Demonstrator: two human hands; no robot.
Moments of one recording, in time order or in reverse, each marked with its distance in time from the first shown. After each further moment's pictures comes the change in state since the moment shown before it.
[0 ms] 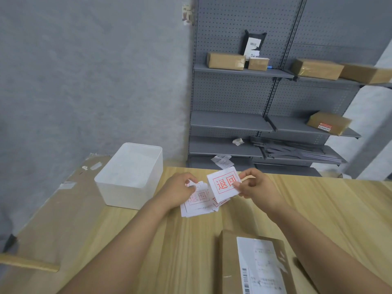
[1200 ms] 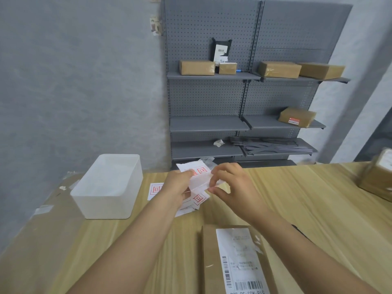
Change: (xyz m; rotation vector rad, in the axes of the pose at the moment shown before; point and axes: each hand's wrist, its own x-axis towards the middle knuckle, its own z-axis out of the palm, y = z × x) left_hand -0.002 0.078 0.027 -0.857 0.082 -0.408; right_hand -0.044 -0.009 -0.006 -0.537 0.149 -0.705
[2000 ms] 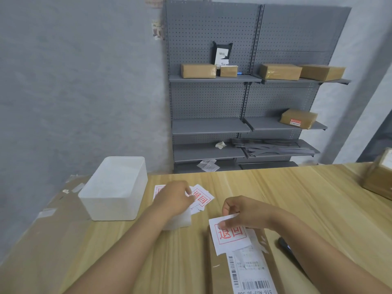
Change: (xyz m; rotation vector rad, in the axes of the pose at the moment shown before) left_hand -0.005 -0.019 -0.045 1.196 -0.050 0.456; right_hand -0.017 0.003 -0.012 0.227 -0.777 0.601
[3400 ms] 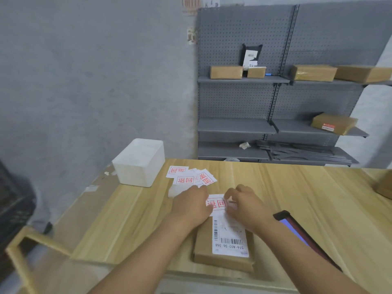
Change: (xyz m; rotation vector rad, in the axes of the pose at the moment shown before) left_hand -0.115 0.070 0.039 0.220 0.159 -0.002; right_hand -0.033 0.038 0.037 -0.406 0.471 -0.286
